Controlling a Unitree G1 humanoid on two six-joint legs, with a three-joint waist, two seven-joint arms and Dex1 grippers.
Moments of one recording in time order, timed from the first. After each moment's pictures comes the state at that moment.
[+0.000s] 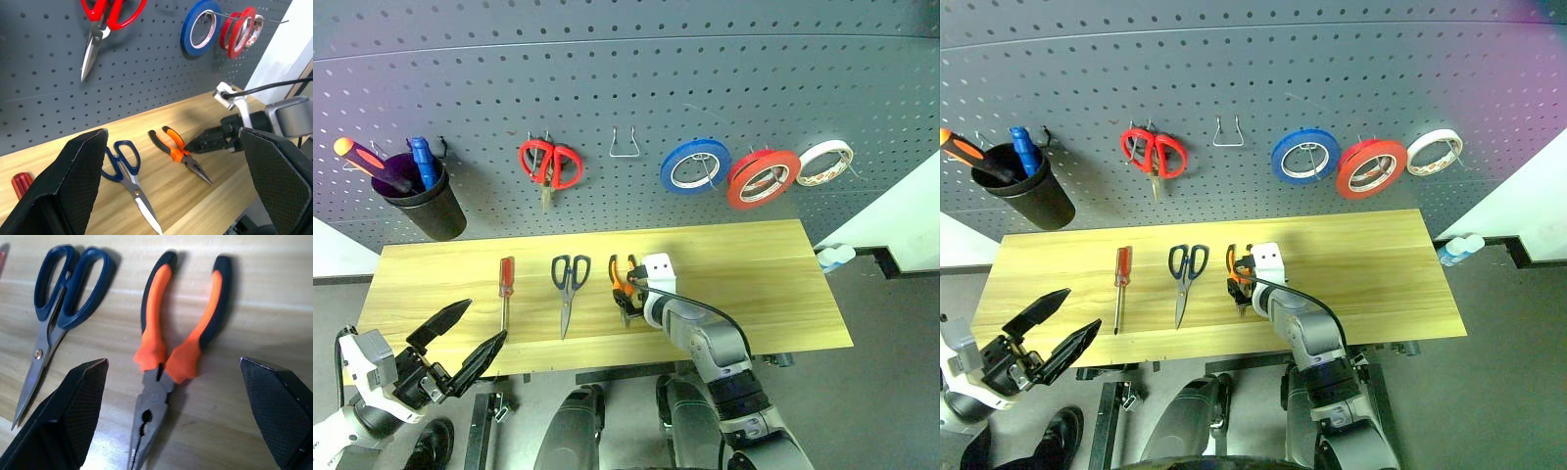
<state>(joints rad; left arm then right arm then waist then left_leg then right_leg) 0.56 0.46 0.50 -0.41 -0.76 0.03 -0.97 -0.34 0.09 0.18 0.13 0.19 0.77 0.08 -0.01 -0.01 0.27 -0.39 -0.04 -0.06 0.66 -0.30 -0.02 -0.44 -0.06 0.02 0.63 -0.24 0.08</state>
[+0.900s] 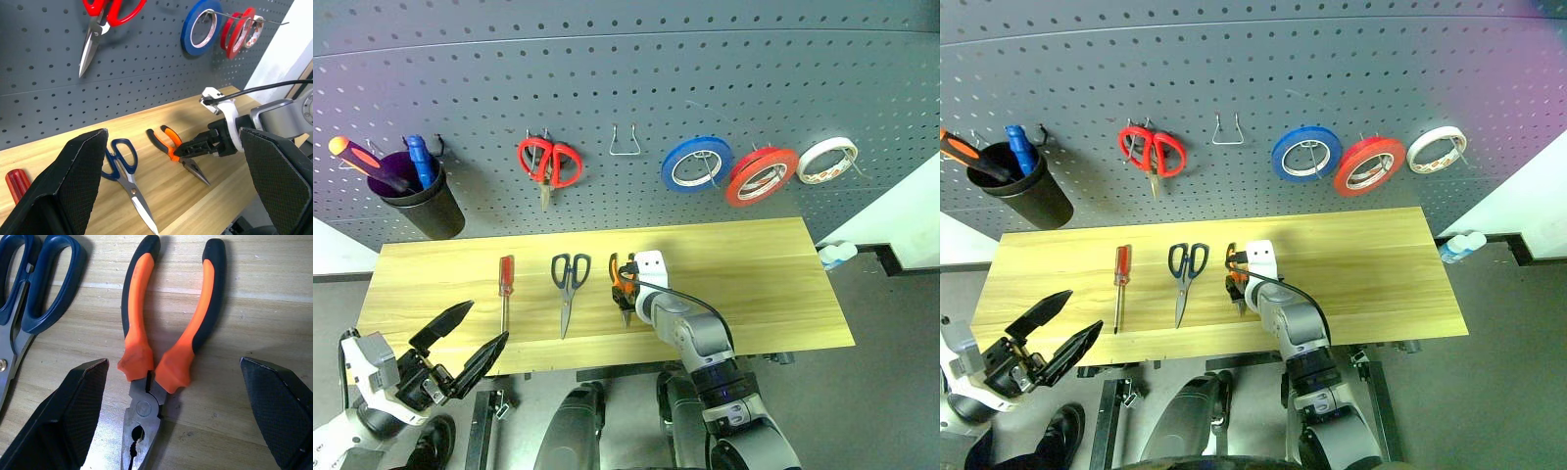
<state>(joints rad) 0.56 0.43 0.49 -0.41 -0.76 0.03 -0.98 -0.40 0.16 0.16 0.20 0.12 0.80 -0.03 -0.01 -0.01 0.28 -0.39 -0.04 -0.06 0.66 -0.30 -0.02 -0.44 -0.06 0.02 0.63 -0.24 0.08</state>
